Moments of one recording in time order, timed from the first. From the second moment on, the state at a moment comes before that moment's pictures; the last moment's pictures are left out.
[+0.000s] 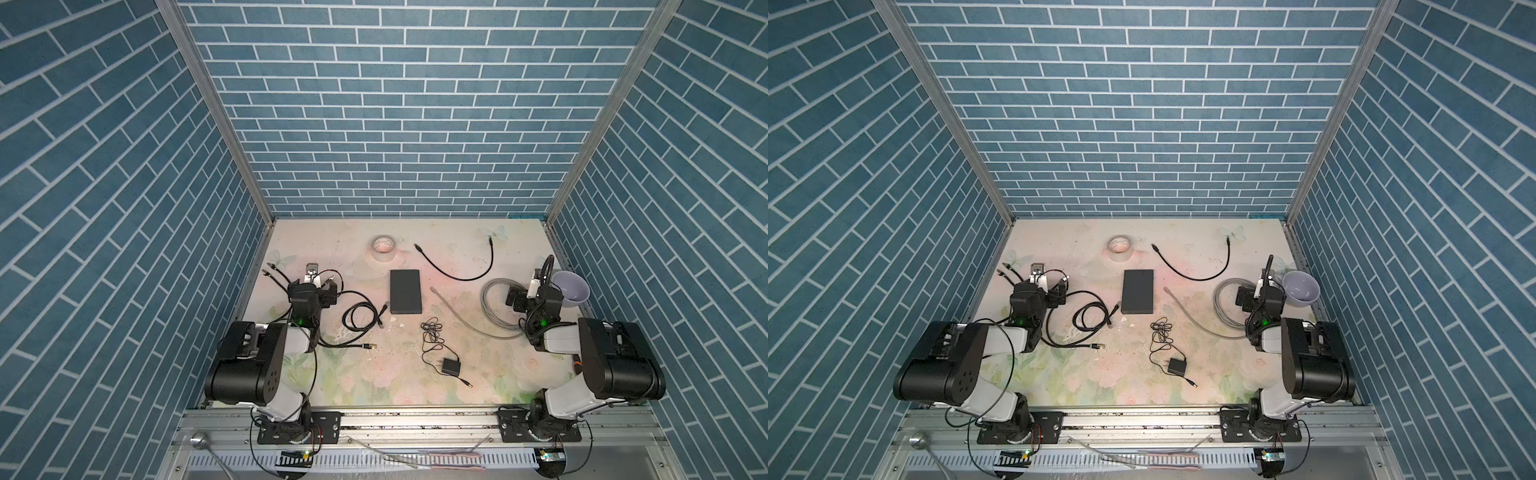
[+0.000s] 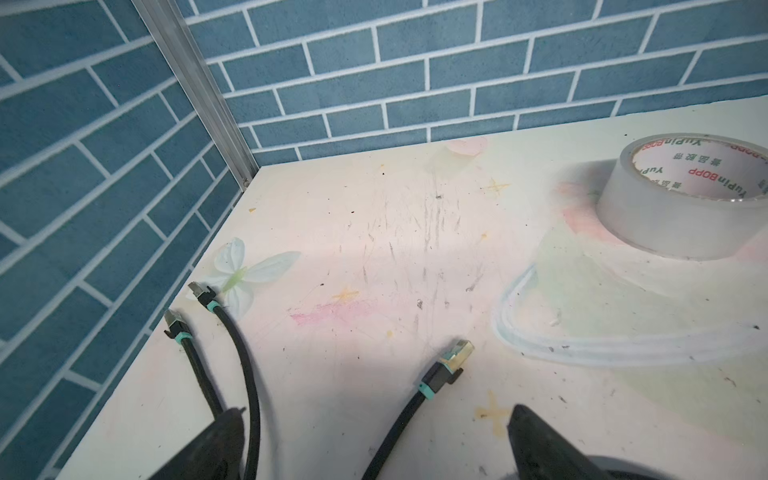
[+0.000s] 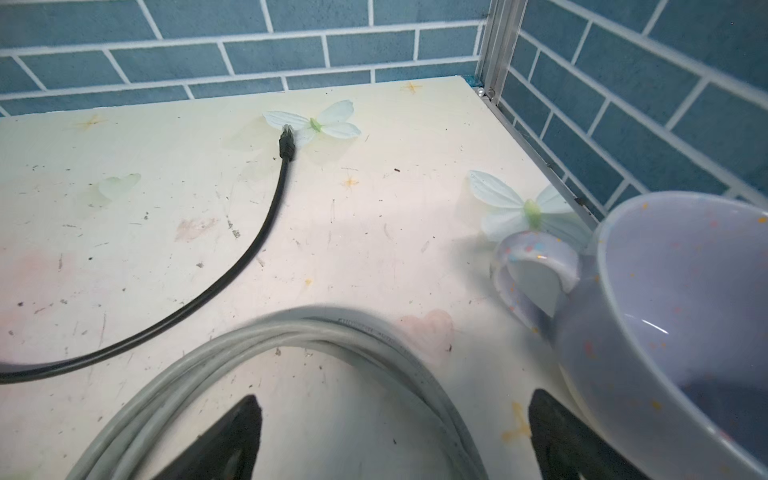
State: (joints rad) left arm -0.07 1.53 0.37 0.82 -0.20 0.09; right arm -0.04 1.54 0.35 0.76 0.06 0.03
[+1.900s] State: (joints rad) left arm -0.56 1.56 0.92 -0.17 -0.14 -0.34; right arm 0.62 1.59 0.75 0.10 -0.16 0.35
